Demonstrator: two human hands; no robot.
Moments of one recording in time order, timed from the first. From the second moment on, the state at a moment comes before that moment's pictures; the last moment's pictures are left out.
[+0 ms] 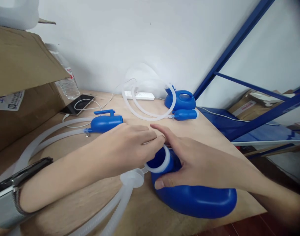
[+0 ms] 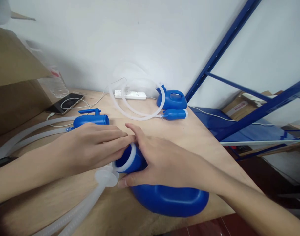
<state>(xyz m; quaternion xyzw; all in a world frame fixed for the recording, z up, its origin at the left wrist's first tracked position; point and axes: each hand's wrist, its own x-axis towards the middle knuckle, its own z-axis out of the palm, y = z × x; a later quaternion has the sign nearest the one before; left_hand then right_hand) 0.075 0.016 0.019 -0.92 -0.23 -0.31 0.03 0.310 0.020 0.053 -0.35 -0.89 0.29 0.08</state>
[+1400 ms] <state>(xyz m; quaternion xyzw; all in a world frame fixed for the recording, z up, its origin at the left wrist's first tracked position) 0.082 0.015 0.031 -0.77 -0.41 -0.30 -0.39 0.301 0.013 0.050 -0.39 -0.88 0.28 0.07</state>
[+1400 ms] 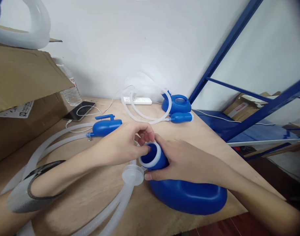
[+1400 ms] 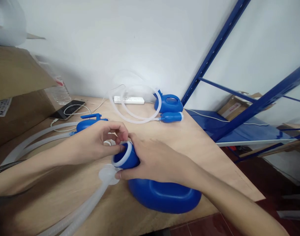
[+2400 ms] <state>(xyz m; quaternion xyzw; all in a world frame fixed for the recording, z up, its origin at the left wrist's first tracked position) 0.090 0.030 0.035 -0.91 -0.16 -0.34 -0.20 0.302 0.012 0.050 -0.36 -0.88 0.30 0.06</state>
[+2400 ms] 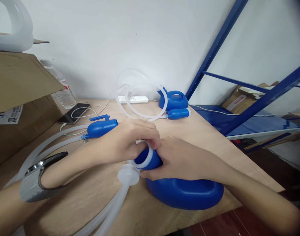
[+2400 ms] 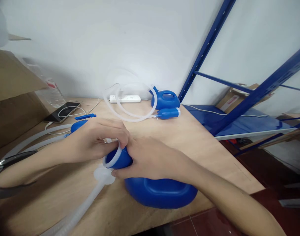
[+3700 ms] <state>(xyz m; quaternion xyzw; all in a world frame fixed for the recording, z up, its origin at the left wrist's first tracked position) 0.086 0.032 0.052 -0.93 -0.16 -0.26 -0.19 0.310 0.016 0.046 -0.34 -0.89 0.30 0.07</state>
